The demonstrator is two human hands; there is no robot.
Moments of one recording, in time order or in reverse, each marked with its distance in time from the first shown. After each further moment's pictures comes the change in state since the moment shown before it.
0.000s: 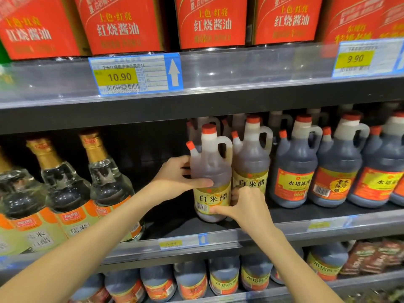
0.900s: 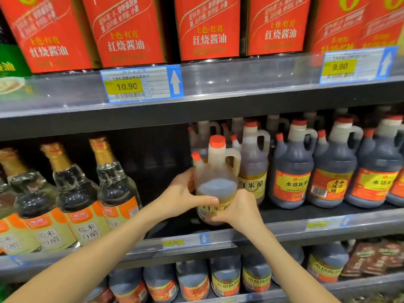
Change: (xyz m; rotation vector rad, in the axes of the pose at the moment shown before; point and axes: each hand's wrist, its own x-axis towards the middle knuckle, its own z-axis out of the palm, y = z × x) left_hand -0.028 0.004 0.018 -0.026 -0.069 0.077; right_hand -0.005 -0.013 0.004 0.230 -0.006 -0.019
